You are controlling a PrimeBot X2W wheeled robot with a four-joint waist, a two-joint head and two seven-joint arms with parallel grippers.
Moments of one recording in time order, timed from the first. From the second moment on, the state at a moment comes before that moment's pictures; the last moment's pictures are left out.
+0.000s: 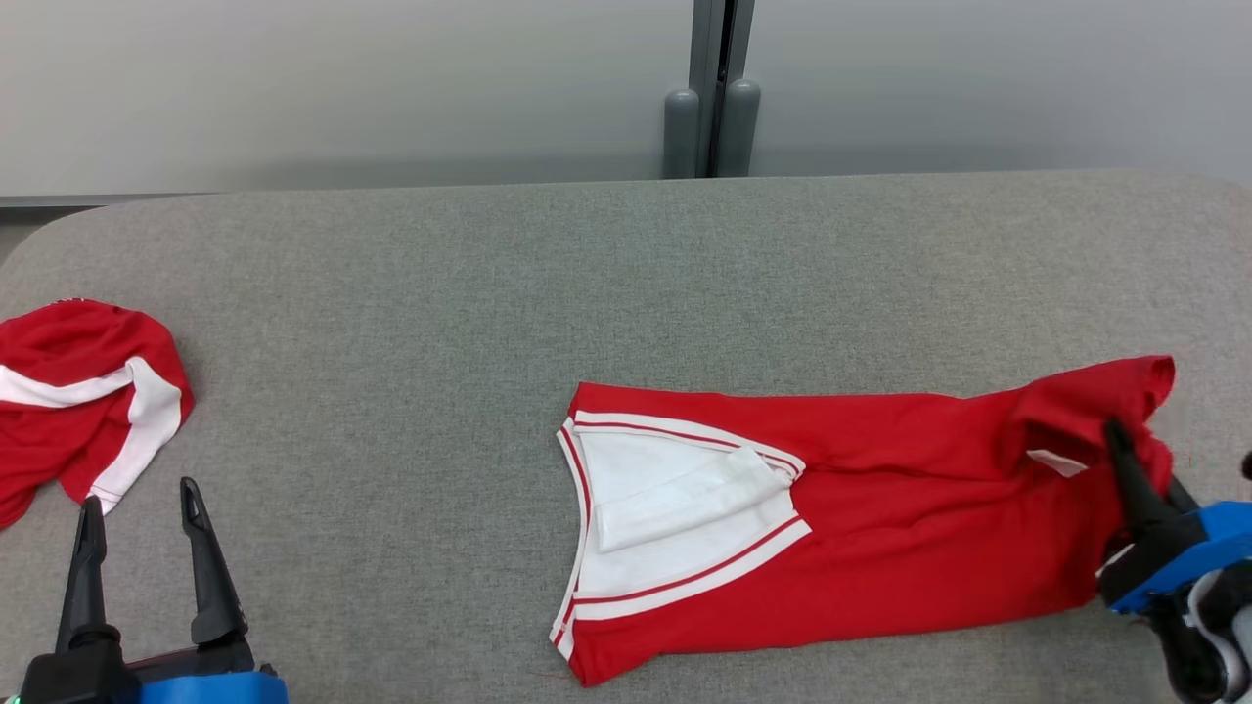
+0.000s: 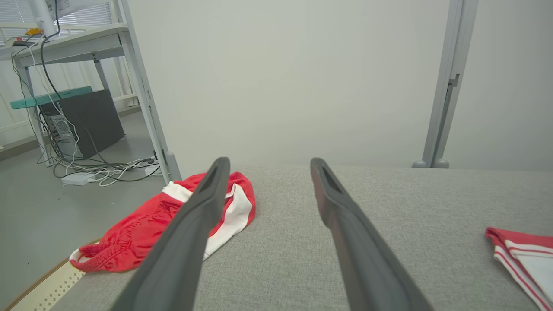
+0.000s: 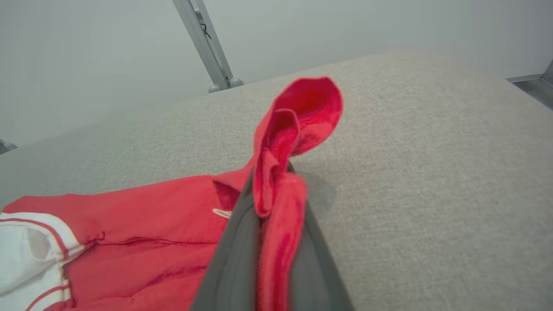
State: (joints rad) left arm 0.10 0.08 0.16 -0.01 -0.04 0.01 -0.26; right arm -0.29 -0.42 0.14 0.58 0.70 0.13 -0.15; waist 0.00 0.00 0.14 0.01
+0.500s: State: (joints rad) left arm 0.10 0.07 0.16 -0.01 -0.04 0.02 -0.26; right arm -0.22 -0.22 0.32 0.17 0.64 0.13 0.04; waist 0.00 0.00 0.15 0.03
